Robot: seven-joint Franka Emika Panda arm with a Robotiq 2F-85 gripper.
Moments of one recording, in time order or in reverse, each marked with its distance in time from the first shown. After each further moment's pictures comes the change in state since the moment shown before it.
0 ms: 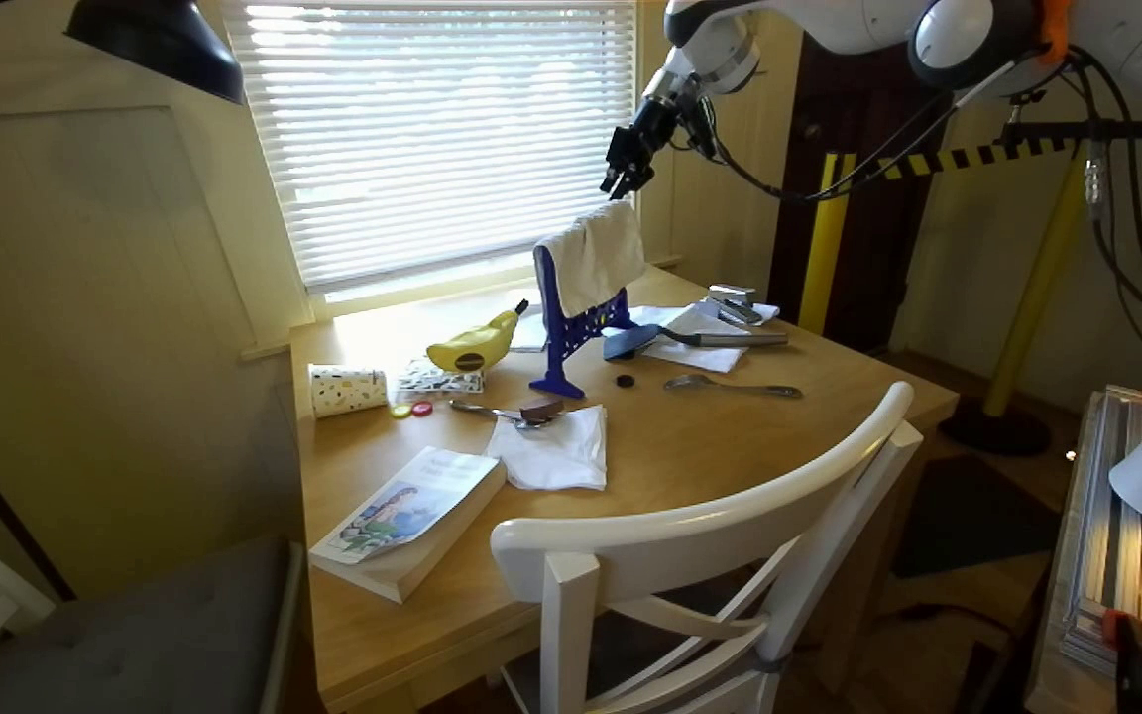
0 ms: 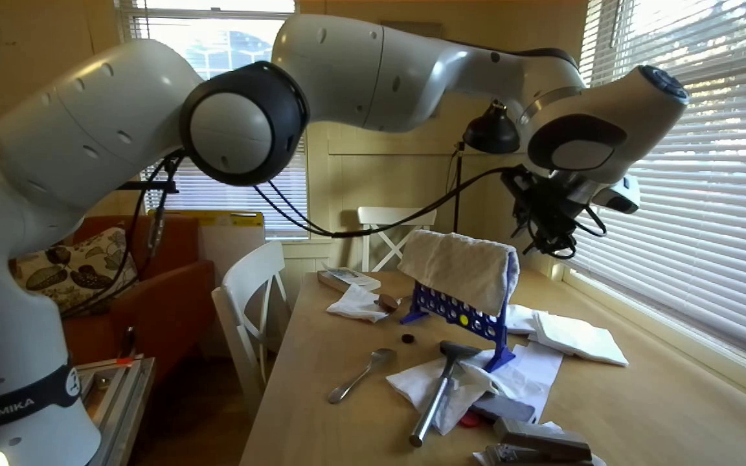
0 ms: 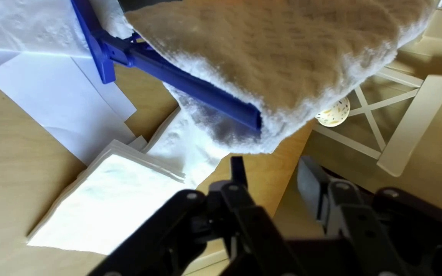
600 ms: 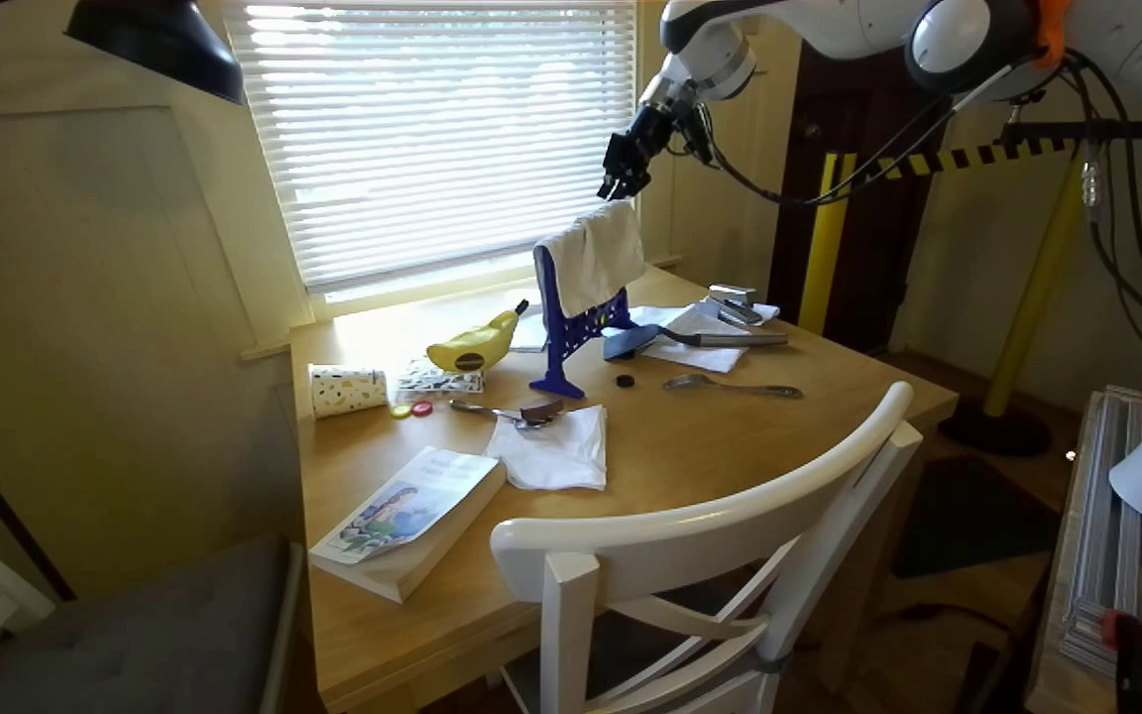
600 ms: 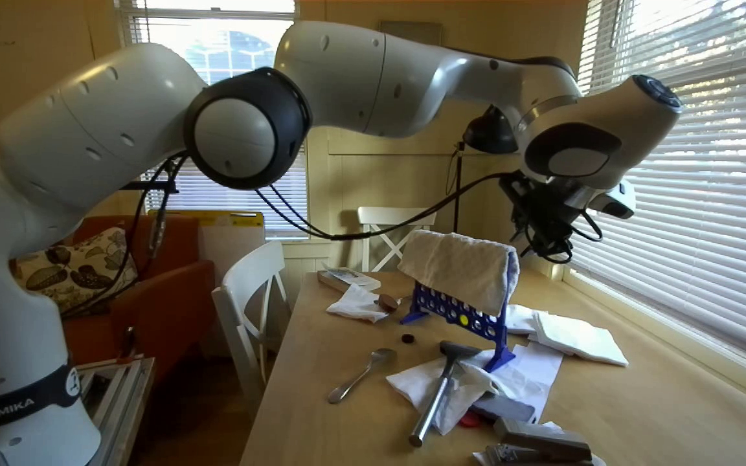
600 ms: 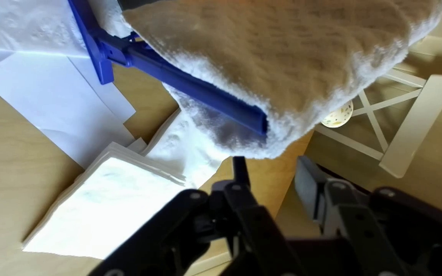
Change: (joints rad) arm 0.010 0.012 0.000 0.000 0.000 0.012 0.000
